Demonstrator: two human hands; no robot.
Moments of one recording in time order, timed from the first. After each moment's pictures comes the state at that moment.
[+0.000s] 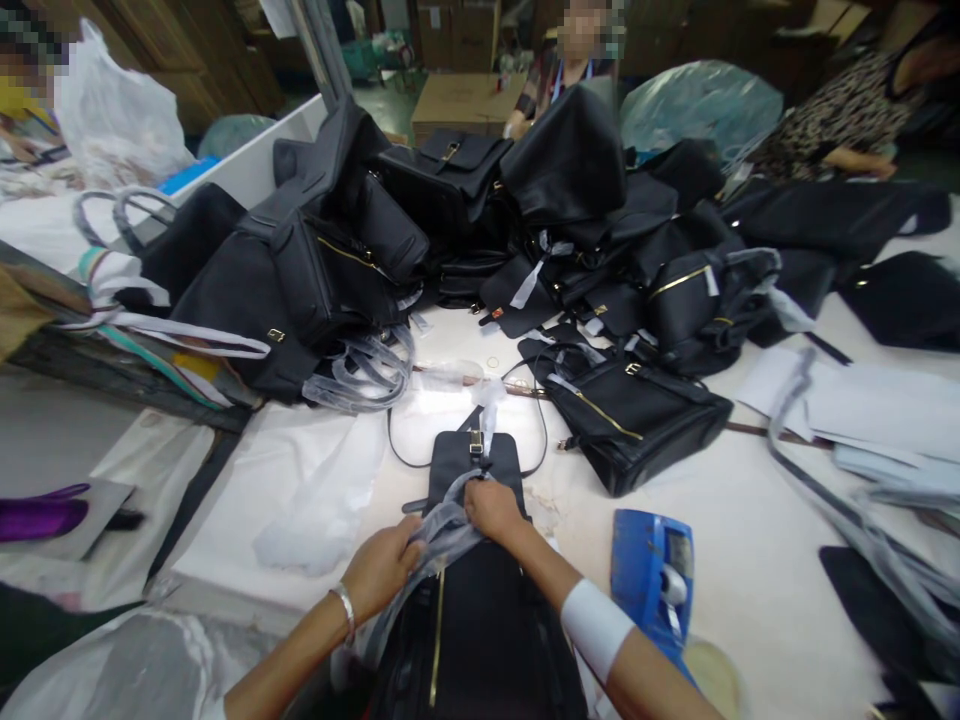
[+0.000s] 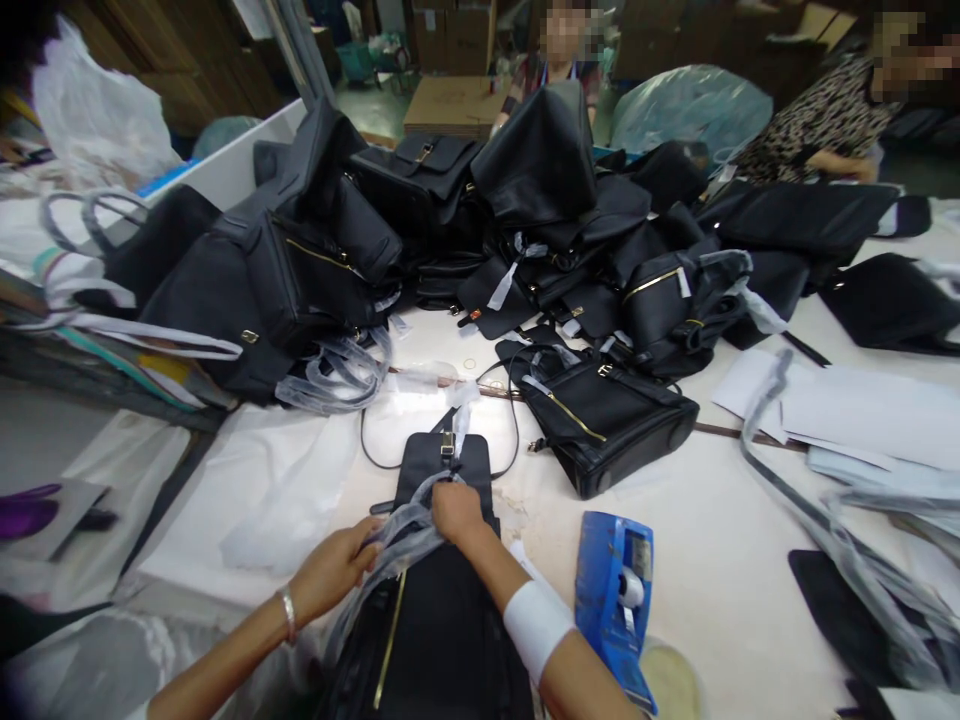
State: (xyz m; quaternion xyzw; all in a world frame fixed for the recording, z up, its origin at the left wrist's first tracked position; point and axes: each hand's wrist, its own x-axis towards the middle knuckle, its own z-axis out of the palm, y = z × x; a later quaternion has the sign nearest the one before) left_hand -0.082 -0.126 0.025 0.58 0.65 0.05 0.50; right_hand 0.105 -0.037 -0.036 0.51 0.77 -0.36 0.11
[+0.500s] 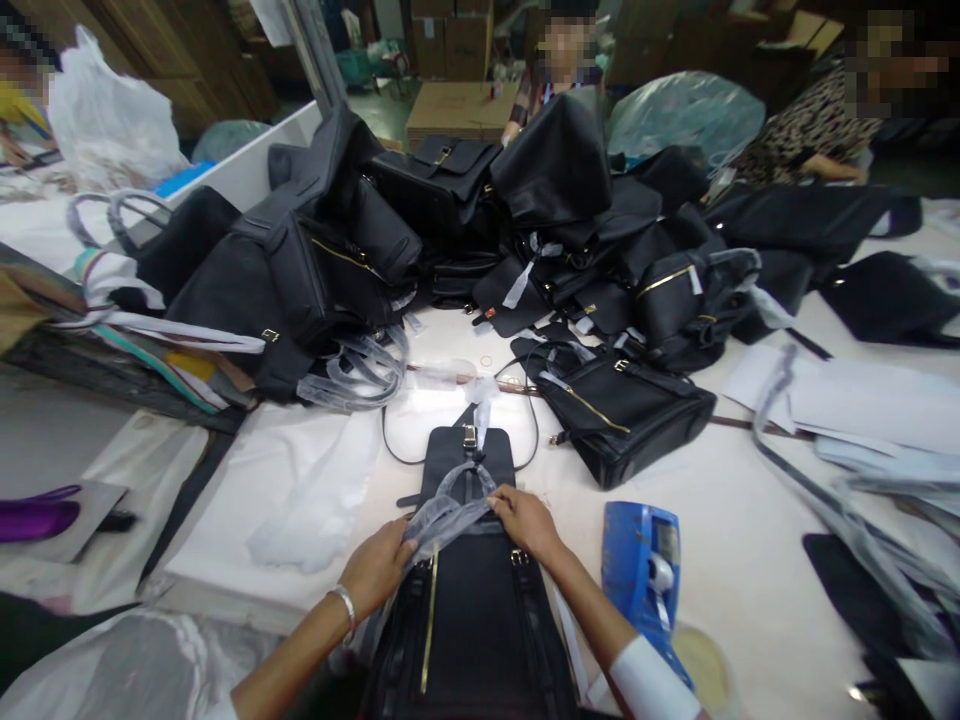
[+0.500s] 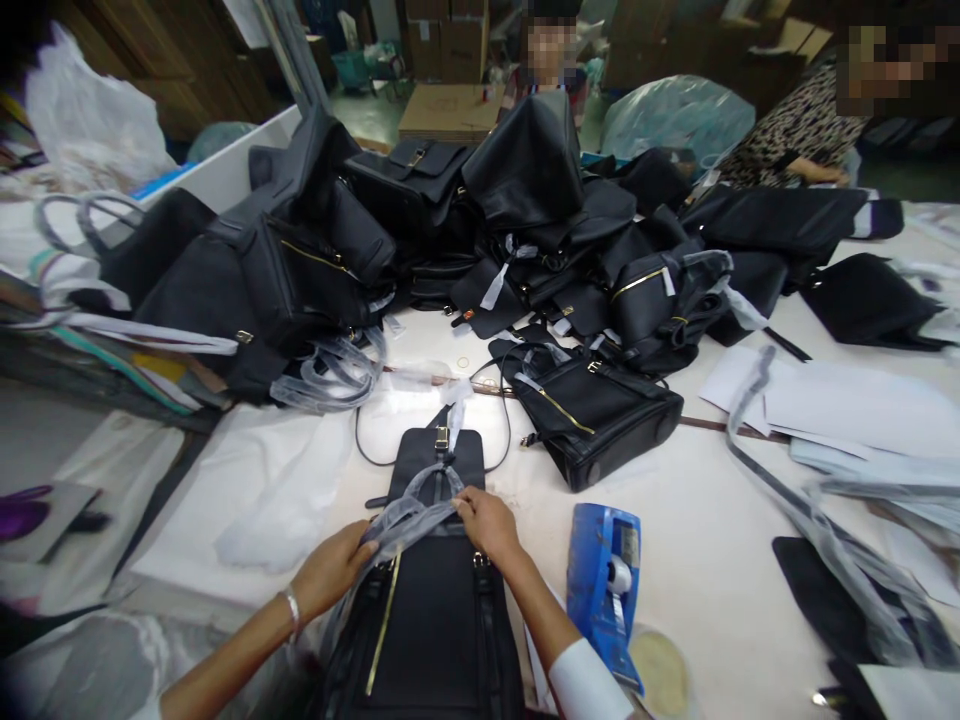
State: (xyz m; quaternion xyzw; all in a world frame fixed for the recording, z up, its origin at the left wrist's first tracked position) left_hand -0.081 -0.142 -0.005 0.65 0.66 -0.03 0.38; right_hand 0.178 -0.069 -0.040 0.61 0.67 -0.41 -0.02
